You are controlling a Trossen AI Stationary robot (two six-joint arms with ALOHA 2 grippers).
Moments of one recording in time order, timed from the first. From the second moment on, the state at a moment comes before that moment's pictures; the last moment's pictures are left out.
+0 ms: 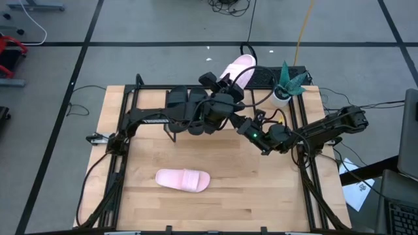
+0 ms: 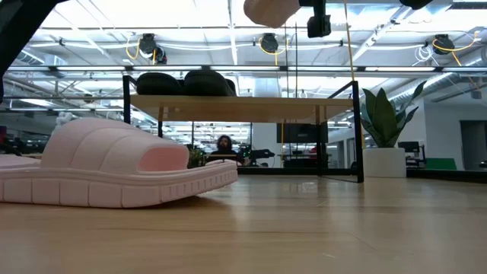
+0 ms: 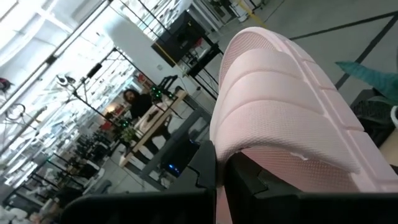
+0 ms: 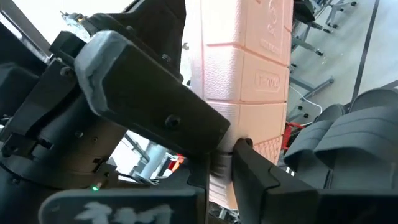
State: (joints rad) left arm -0.03 2.11 2.33 -0.33 -1.28 0.60; right arm 0.23 1.41 0.79 0.97 0.86 0.90
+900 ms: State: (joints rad) left arm -0.07 2.11 2.33 -0.35 -1.37 0.51; right arm 0.25 1.41 0.79 1.00 0.86 0.85
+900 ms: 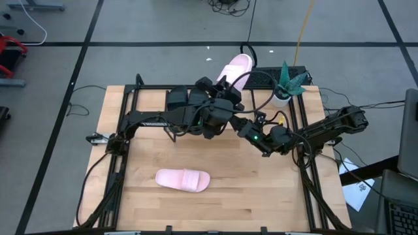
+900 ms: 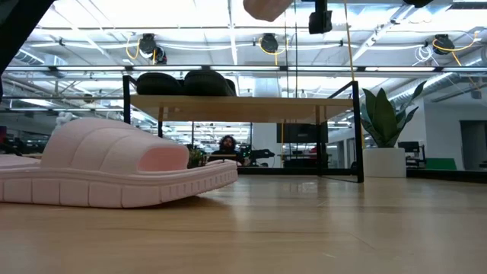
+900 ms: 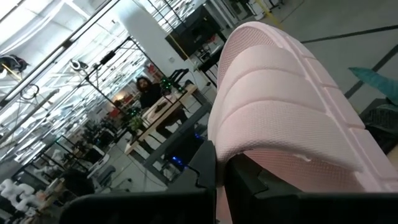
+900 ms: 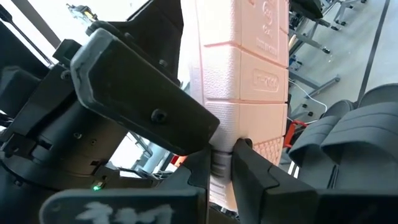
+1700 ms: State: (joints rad) left arm -0.09 2.11 2.33 -0.35 -1.36 0.46; right arm 0.25 1.41 0.79 1.00 0.83 0.85
